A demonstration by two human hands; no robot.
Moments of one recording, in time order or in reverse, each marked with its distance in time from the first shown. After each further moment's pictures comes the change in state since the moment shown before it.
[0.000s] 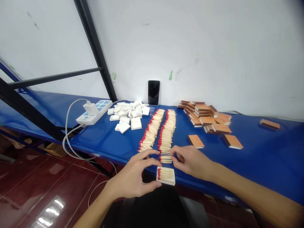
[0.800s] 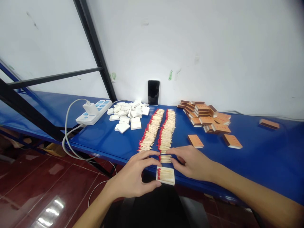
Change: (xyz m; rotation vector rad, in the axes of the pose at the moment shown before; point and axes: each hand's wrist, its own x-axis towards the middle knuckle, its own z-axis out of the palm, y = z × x) left_hand 0.000 -0.003 0.001 0.026 -0.012 -0.033; right_hand 0.000 -0.006 -0.005 0.031 -0.020 -0.036
